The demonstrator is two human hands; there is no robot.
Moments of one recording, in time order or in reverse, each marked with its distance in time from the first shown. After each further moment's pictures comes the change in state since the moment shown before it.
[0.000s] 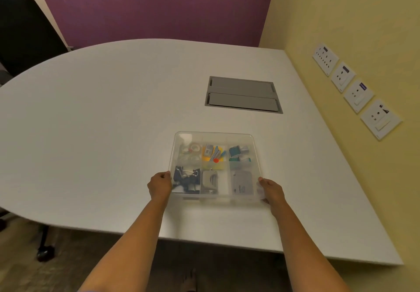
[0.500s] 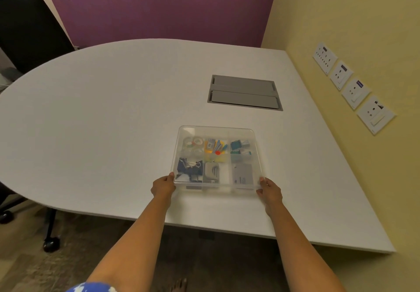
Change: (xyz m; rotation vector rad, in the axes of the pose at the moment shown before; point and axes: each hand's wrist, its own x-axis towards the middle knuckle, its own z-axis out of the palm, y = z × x) left_hand -0.030 -0.021 -0.012 -0.153 -0.082 -0.158; right_hand -0.038 0.015 0.004 0.201 0.042 -0.019
